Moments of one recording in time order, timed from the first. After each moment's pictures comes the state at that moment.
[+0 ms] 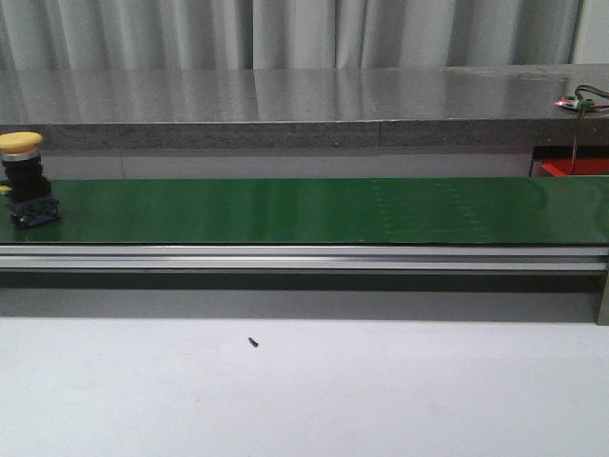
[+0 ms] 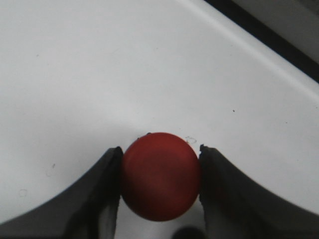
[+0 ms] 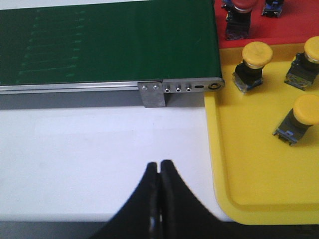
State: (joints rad) left arm 0.33 2.14 -1.68 -0.19 0.57 -0.14; right arm -0.12 0.46 -0.66 0.16 0.95 -0.03
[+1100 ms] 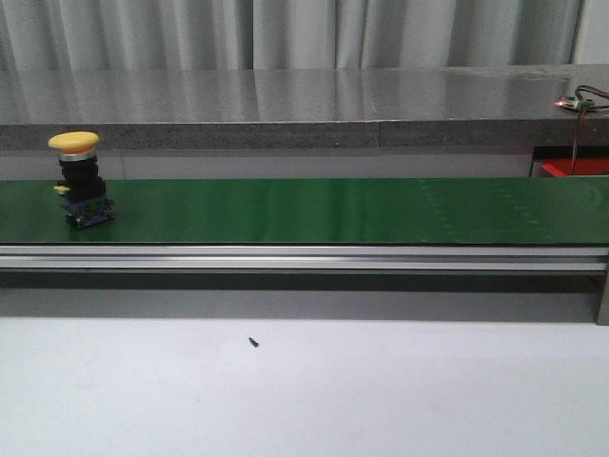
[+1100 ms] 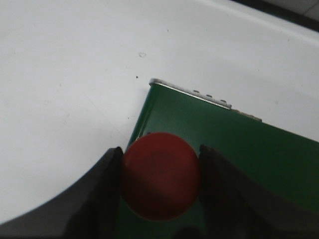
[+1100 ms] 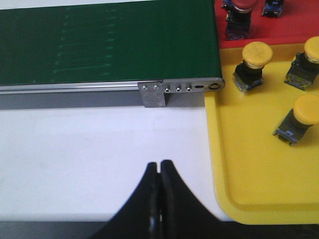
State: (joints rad) left arm 0.25 1.75 -1.48 -0.13 0.83 -0.02; right arm -0.12 0.46 -0.66 0.16 0.95 -0.03
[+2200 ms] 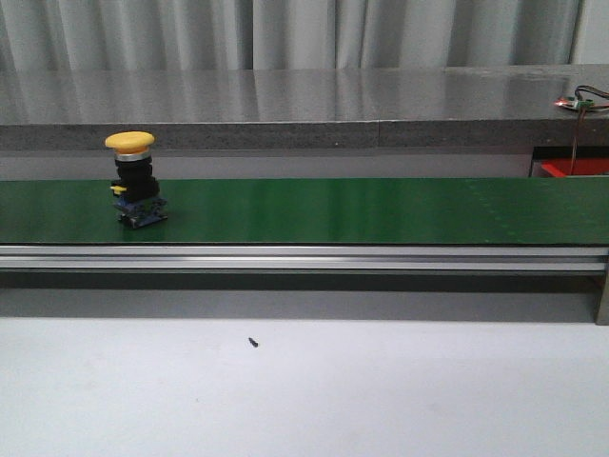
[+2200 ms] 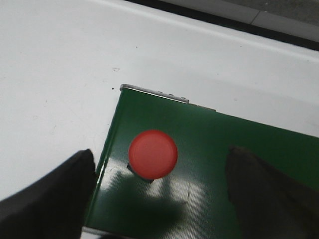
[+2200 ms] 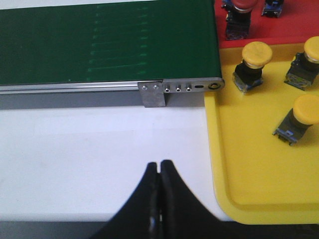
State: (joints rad) left arm 0.21 1.56 -1.37 -0.17 0.80 0.07; right arm -0.12 0.46 -0.66 0.16 0.95 -0.03
